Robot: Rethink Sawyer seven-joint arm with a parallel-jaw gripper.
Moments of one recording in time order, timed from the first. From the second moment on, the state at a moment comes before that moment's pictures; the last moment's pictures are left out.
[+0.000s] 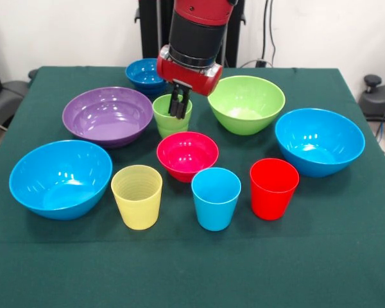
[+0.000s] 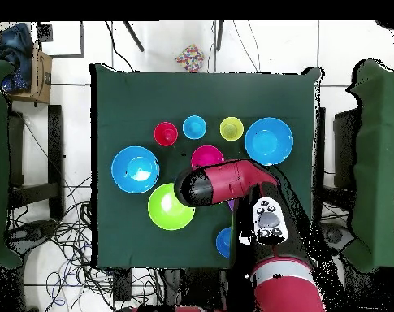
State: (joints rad) arm -0.30 -0.62 0.09 1.67 -0.54 0.51 2.38
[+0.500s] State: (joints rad) arm -0.30 -0.62 0.09 1.67 -0.53 0.51 2.38
